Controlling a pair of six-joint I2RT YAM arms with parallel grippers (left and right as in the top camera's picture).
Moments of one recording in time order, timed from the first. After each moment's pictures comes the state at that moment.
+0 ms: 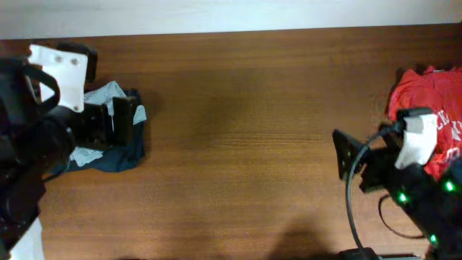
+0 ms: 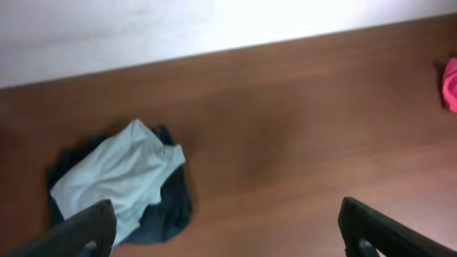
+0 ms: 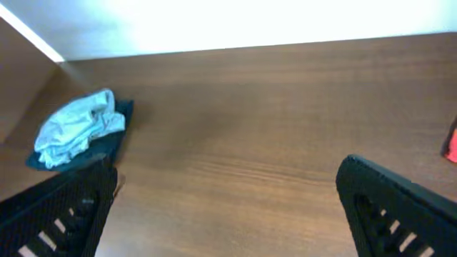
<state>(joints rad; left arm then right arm) -0.02 1.37 2.21 -1.53 0.18 0.11 0.09 0.75 1.34 -0.96 -0.22 0.20</state>
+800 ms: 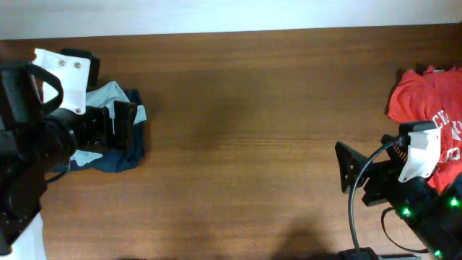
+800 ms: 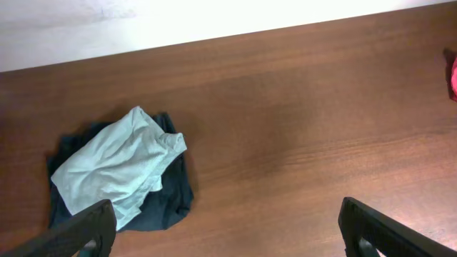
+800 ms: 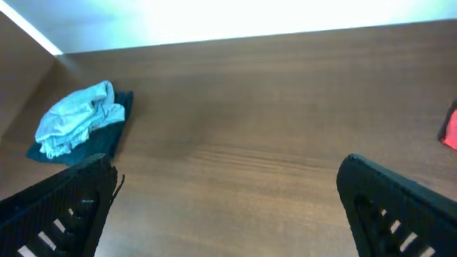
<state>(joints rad) -0.02 1.38 2.21 -1.57 0.17 0.11 0.09 0.71 1.34 -1.02 -0.21 0.20</state>
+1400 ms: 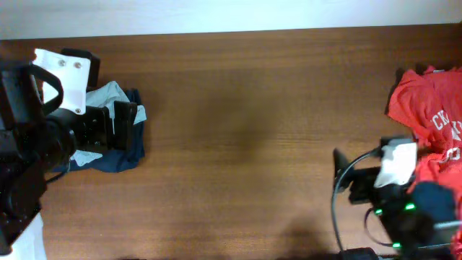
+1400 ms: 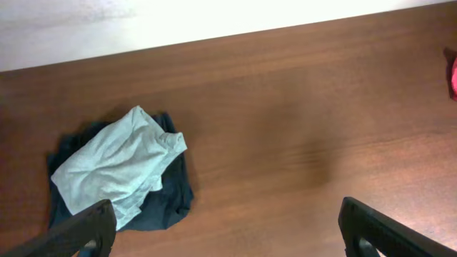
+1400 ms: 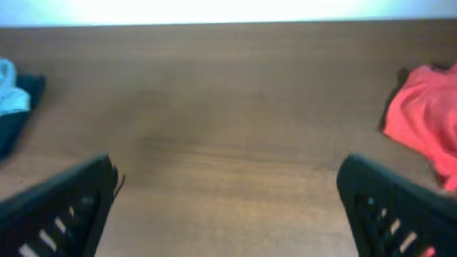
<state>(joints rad) -0.02 1.38 2.21 -1.57 0.17 0.11 0.07 0.48 0.85 -0.75 -0.06 0.07</state>
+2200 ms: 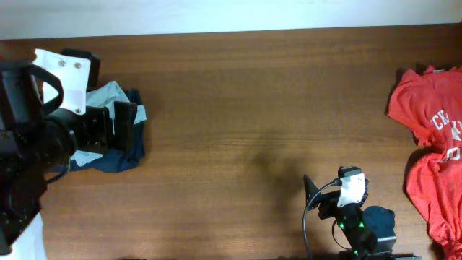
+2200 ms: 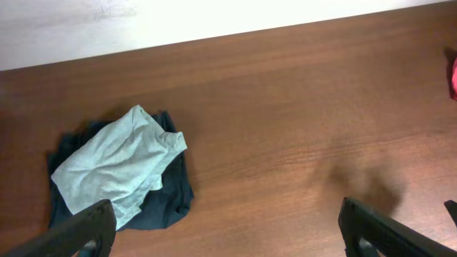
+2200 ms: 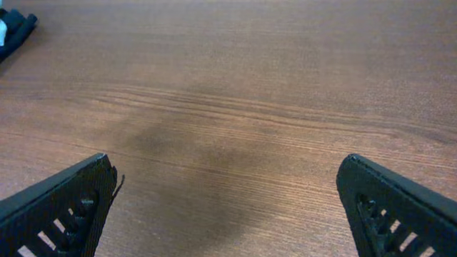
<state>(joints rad) -0.02 1.38 2.21 -1.57 0.17 0.11 0.07 0.02 0.13 -0.44 -0.19 0.07</state>
